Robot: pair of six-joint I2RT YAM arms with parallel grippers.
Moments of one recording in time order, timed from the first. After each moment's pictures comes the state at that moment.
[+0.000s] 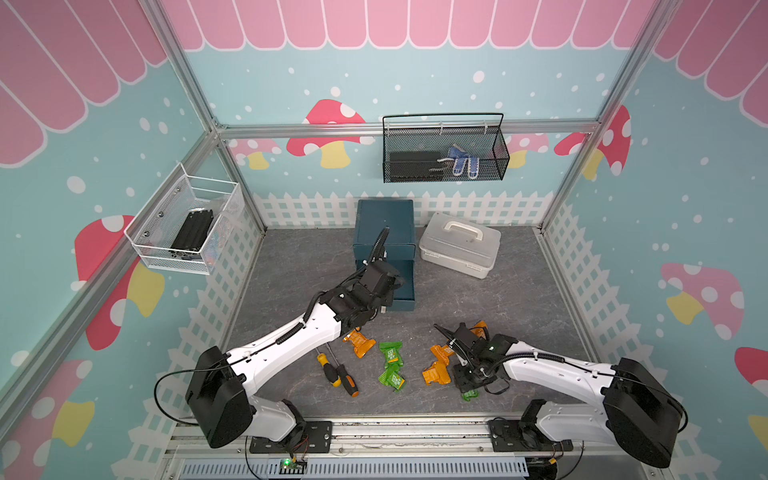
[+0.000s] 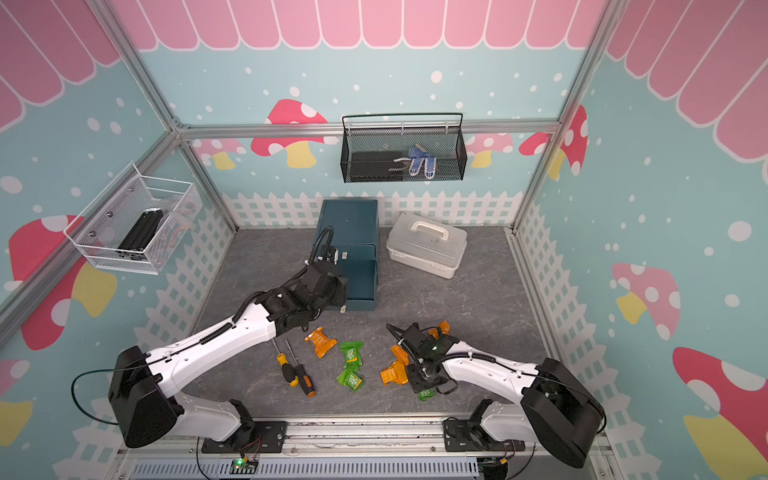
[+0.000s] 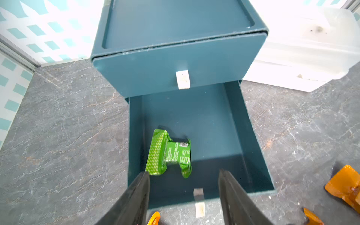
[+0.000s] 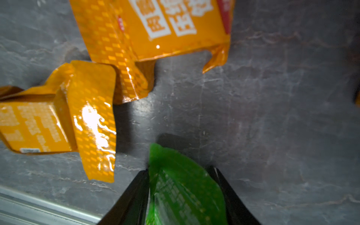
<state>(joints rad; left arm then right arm) -0.77 1.40 1.15 -0.49 -0.50 -0.36 0.83 1.26 0.59 -0.76 -0.02 0.49</state>
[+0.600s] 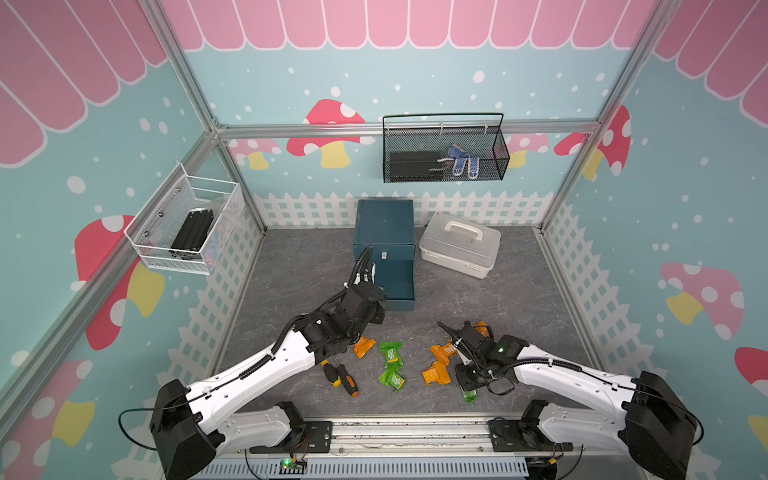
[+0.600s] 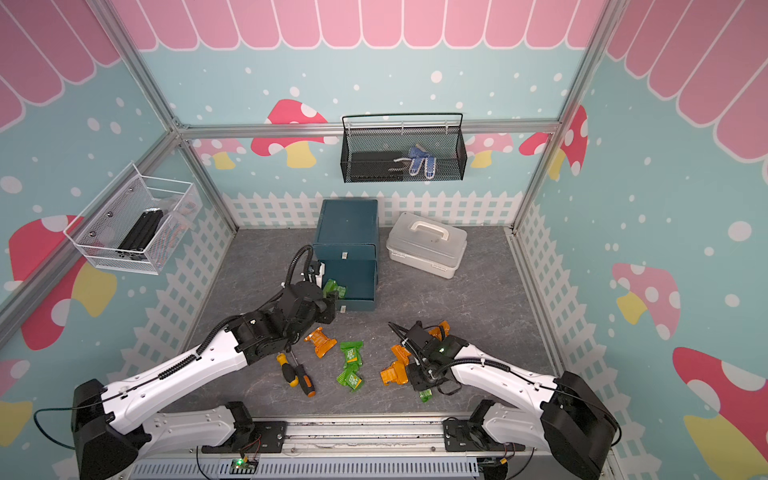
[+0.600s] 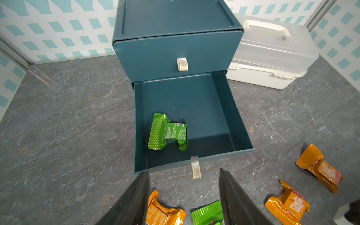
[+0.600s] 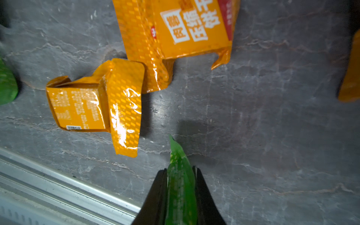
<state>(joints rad) -0.83 1.16 0.97 -0.45 -0.51 -0.39 0.84 1.16 0.60 -0.81 -0.05 0.50</state>
